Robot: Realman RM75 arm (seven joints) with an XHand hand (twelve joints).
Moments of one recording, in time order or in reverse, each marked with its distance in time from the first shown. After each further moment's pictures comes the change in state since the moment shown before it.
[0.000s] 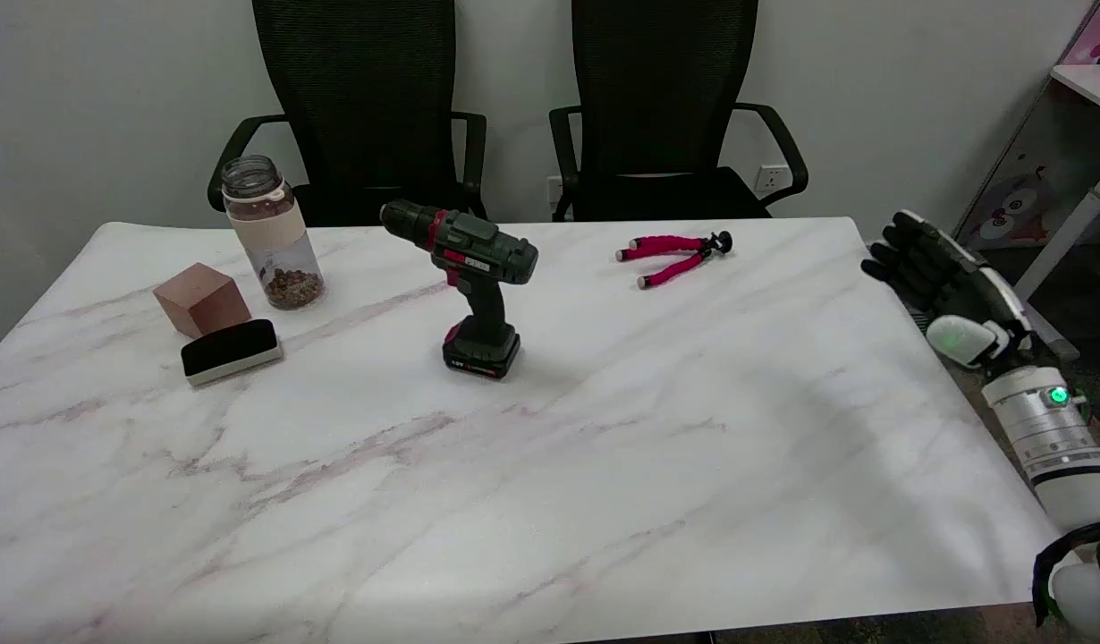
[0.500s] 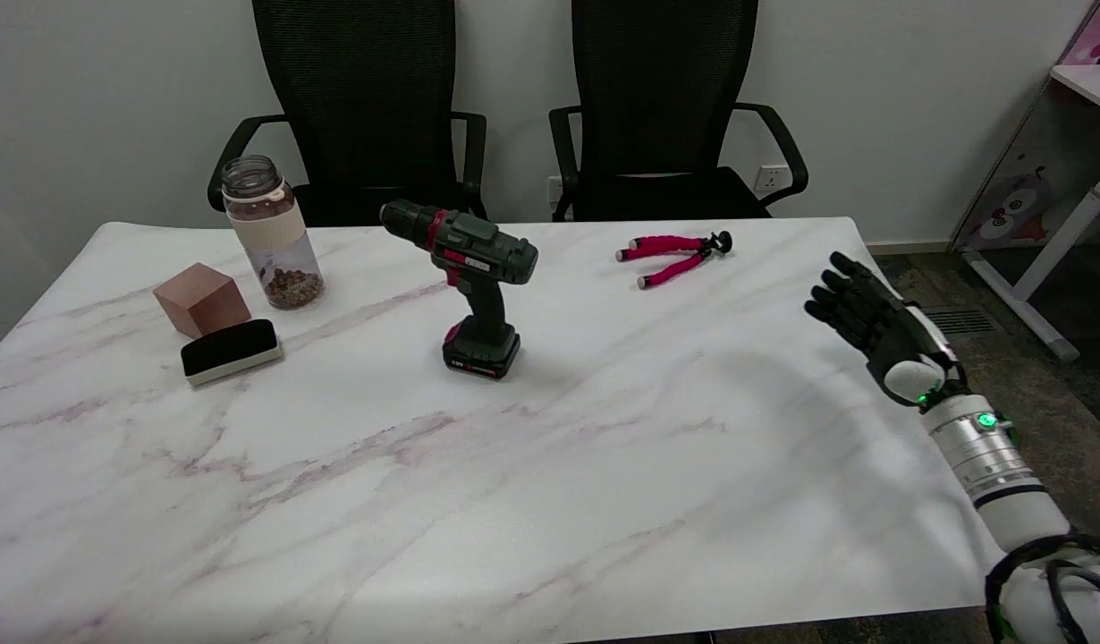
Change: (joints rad) arm 0.034 -0.104 -0.004 0.036 -0.115 -0.101 -0.001
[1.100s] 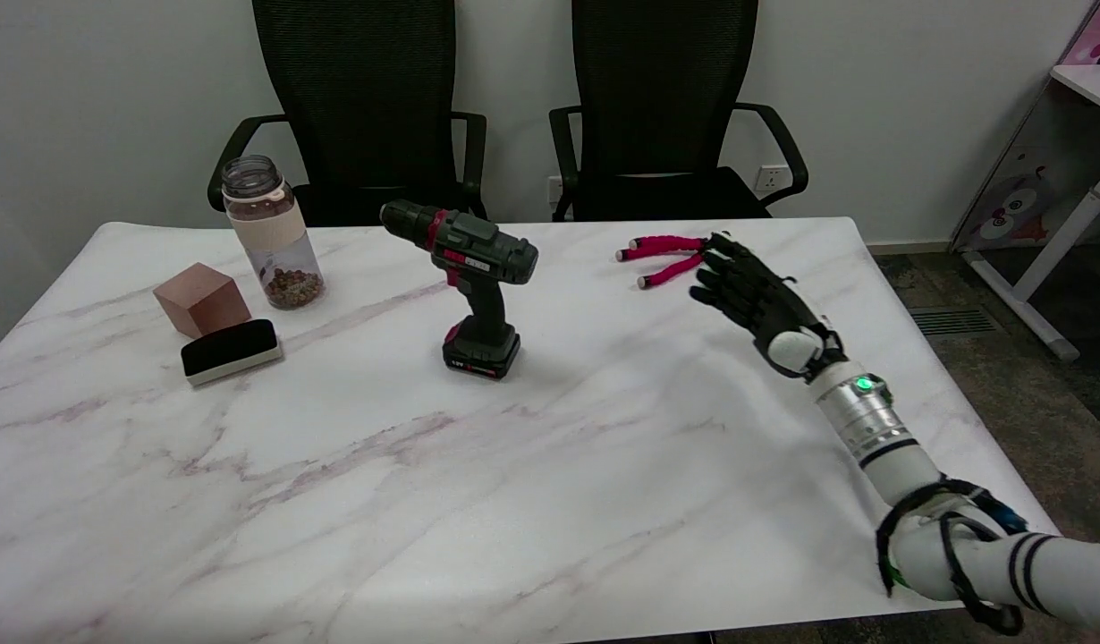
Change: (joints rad) arm 0.231 -0.123 -0.077 -0.009 -0.162 -0.141 0.001
